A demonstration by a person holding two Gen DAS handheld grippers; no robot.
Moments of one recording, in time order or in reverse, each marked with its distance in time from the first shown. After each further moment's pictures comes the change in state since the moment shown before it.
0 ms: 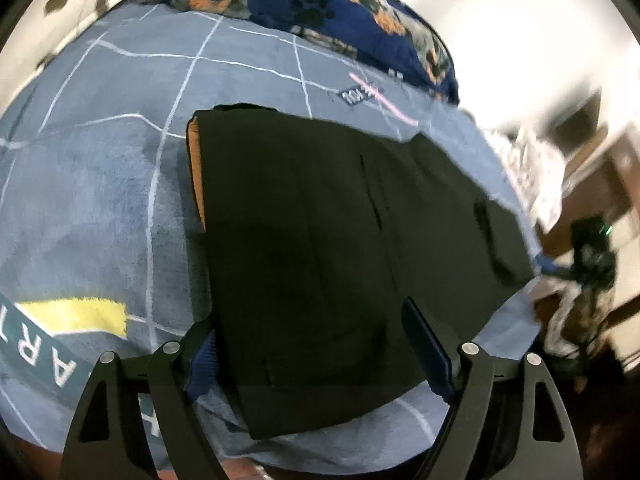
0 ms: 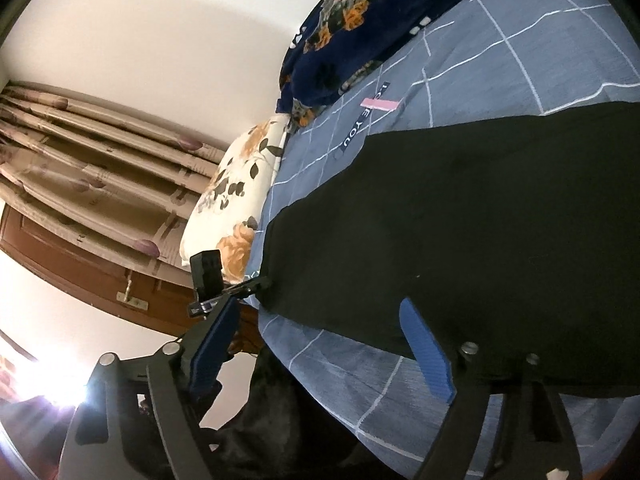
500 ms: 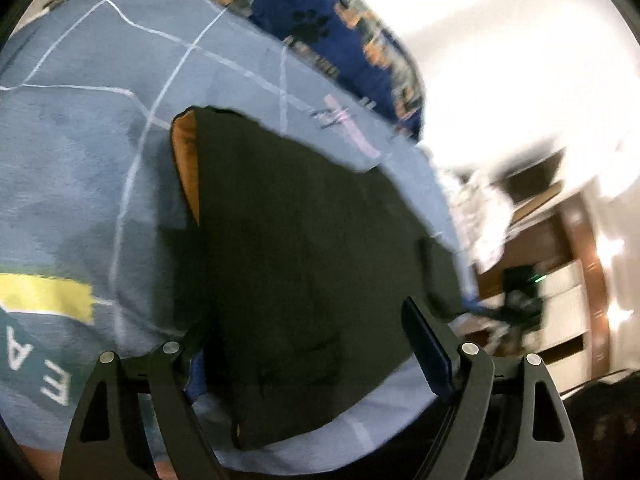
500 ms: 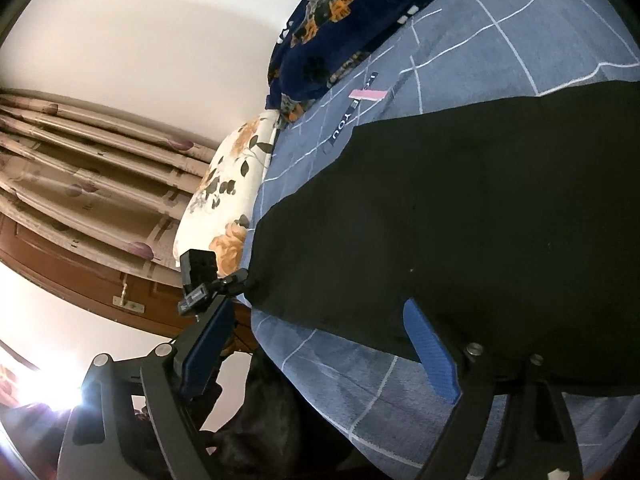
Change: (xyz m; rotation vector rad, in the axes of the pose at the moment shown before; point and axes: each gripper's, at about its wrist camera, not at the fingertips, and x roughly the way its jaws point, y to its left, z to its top) left arm -0.012 0.015 0.008 -0.163 -0.064 -0.288; right arm 0.010 -0.008 -0.002 0.032 0.011 -0.017
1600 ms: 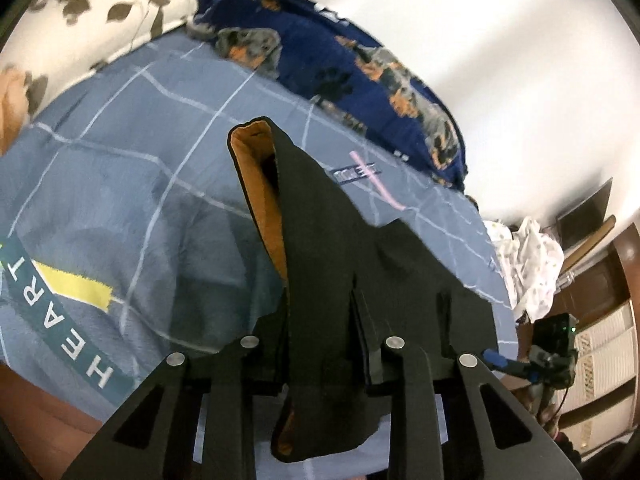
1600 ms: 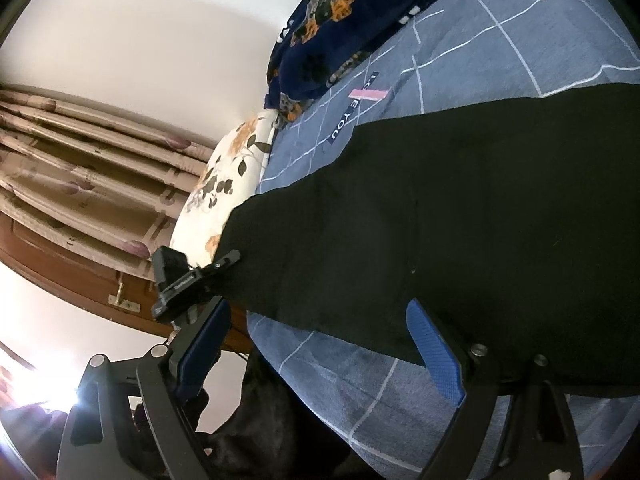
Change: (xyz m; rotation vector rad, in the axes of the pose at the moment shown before) left arm -0.016 -0.073 -0.006 0.005 -0.198 0.301; right arm 0.001 0.002 0.002 -0.006 -0.012 -0.007
